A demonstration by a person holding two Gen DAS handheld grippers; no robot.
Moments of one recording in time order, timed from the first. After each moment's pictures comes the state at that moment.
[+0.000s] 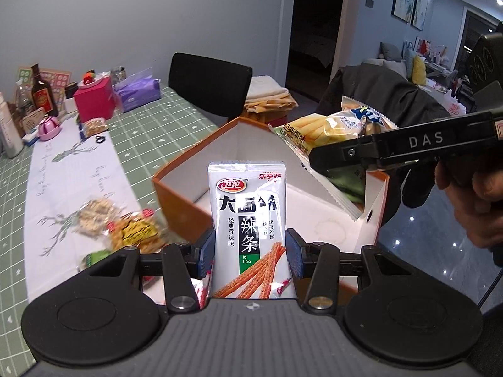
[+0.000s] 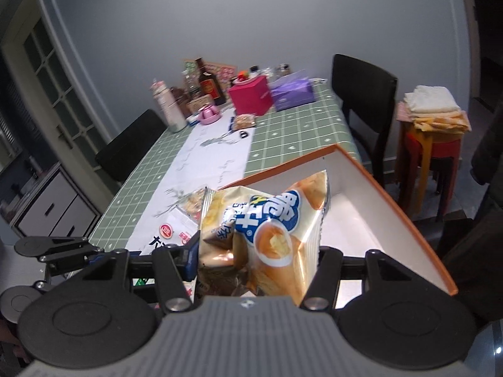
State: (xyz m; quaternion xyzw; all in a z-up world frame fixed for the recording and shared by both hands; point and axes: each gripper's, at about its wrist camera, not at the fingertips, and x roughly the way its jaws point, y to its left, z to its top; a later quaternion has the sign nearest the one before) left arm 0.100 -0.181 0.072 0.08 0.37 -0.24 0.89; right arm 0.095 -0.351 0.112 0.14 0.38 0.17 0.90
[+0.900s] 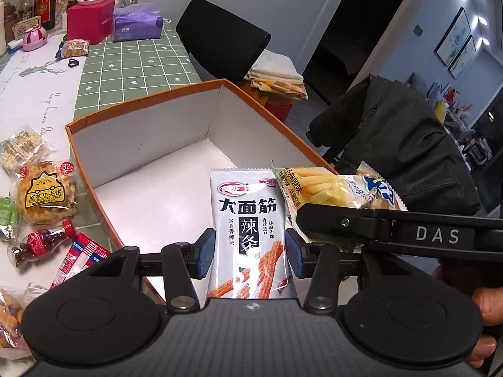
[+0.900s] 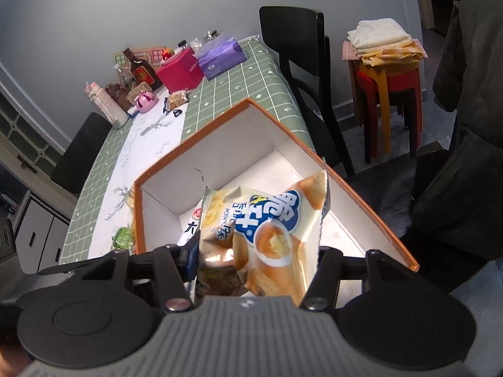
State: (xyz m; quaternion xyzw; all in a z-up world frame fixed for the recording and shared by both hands) left arm 0.167 -0.244 0.012 -0.07 0.45 -0.20 0.87; right arm 0.136 -0.401 0.047 0.19 0.46 0.10 0.86
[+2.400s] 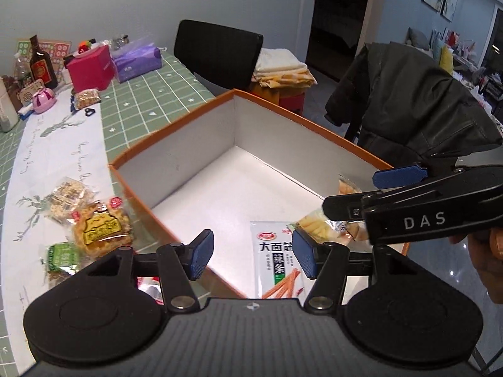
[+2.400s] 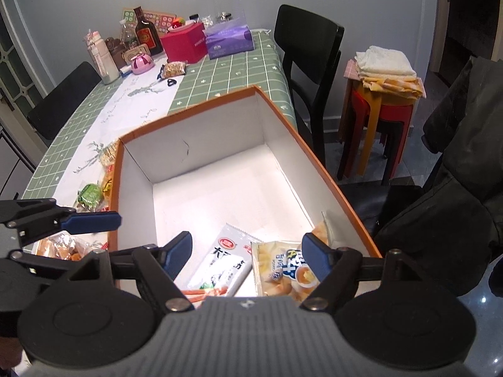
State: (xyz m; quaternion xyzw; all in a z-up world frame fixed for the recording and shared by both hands) left arm 0.141 -0.236 0.035 0.07 0.42 -0.19 0.89; right arm 0.123 -0.370 0.060 0.06 0.46 0.10 0.88
